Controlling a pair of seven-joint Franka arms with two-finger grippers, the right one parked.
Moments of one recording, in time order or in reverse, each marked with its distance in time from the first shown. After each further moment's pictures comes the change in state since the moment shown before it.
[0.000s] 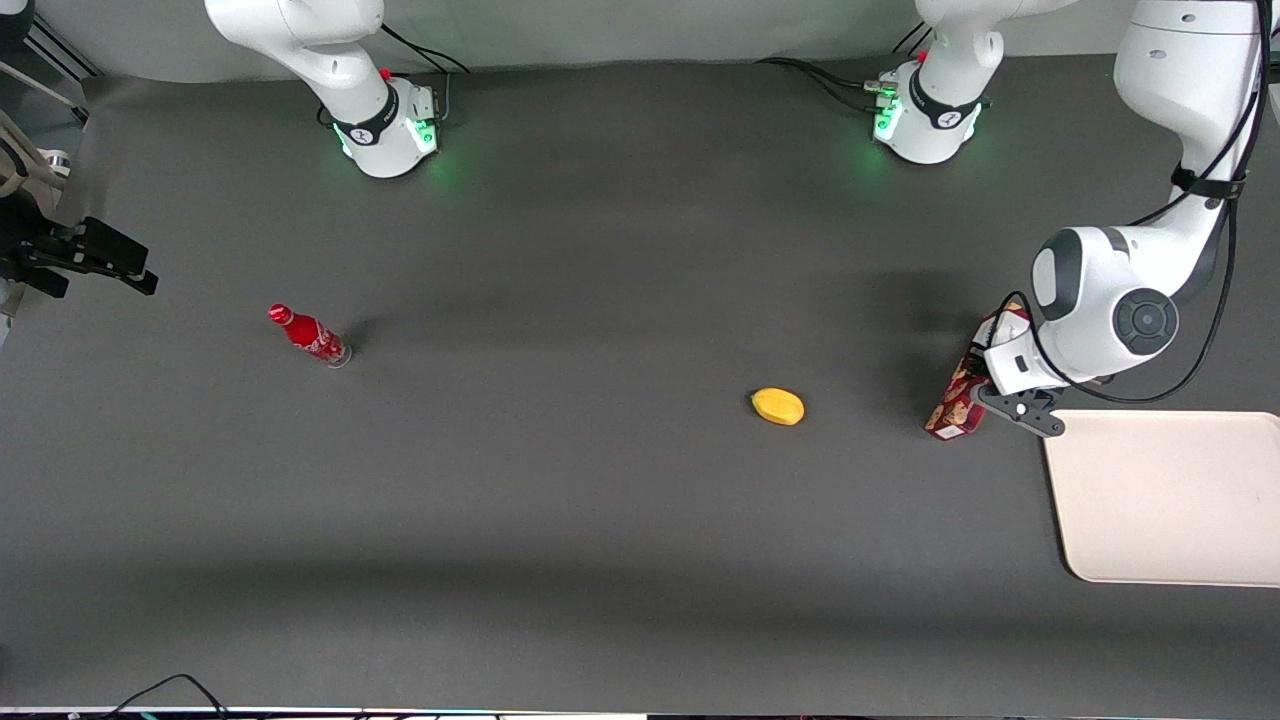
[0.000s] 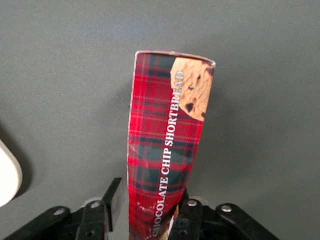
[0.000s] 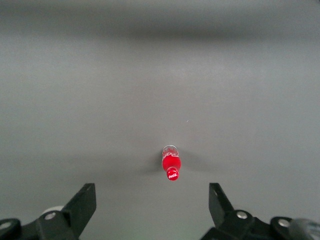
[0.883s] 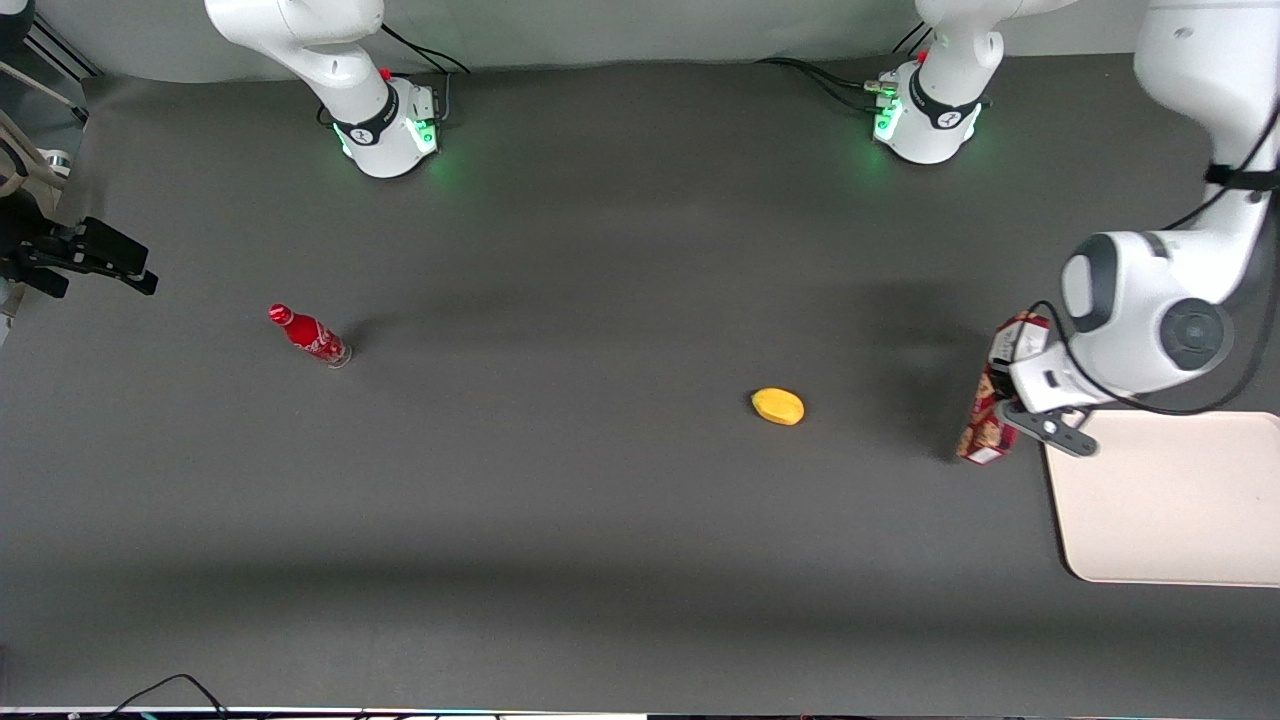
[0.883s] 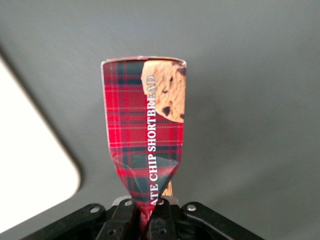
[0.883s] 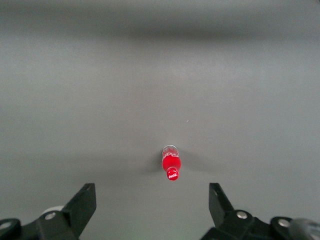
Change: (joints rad) arm 0.001 -0.015 -0.003 0.178 -0.001 -0.174 -0.001
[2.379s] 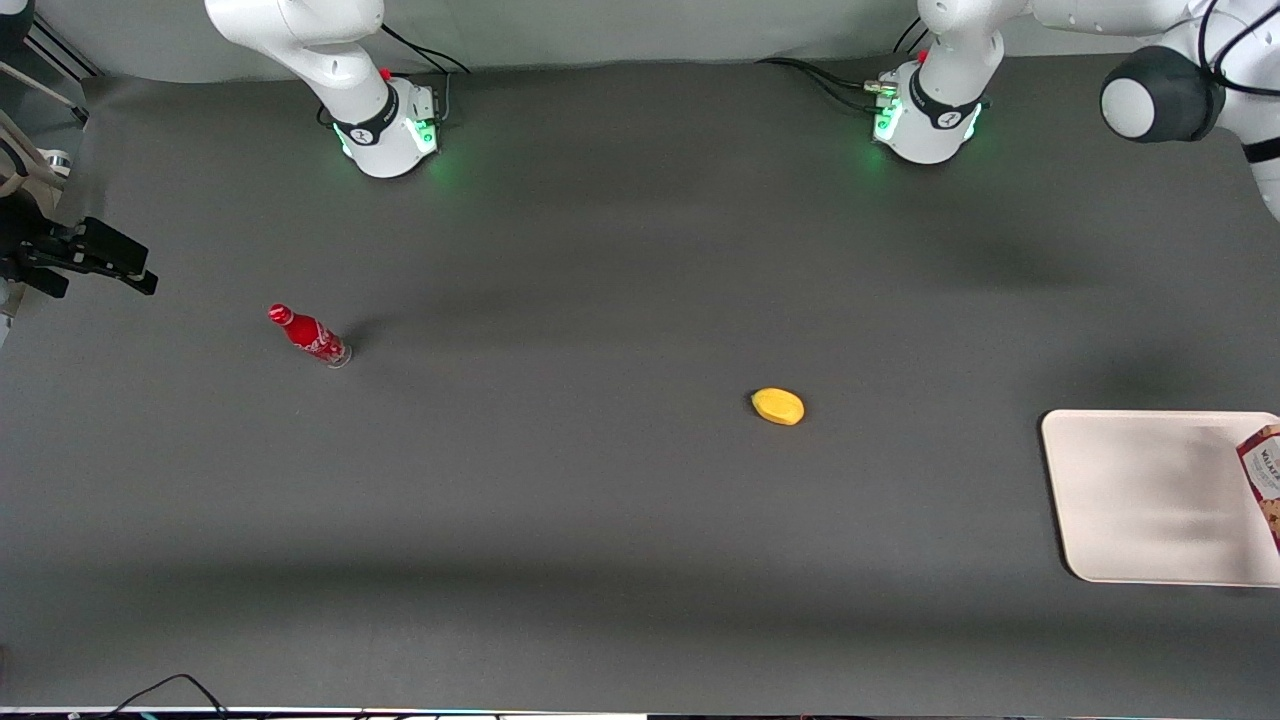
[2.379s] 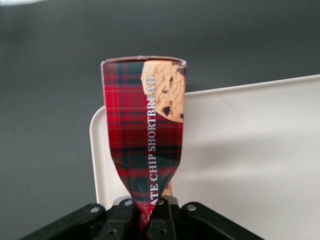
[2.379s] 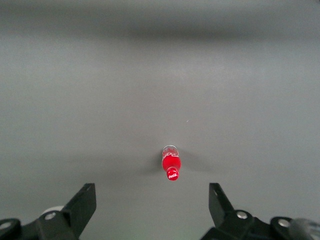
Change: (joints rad) arm 0.159 0.623 0.374 0.924 -0.208 0.033 0.182
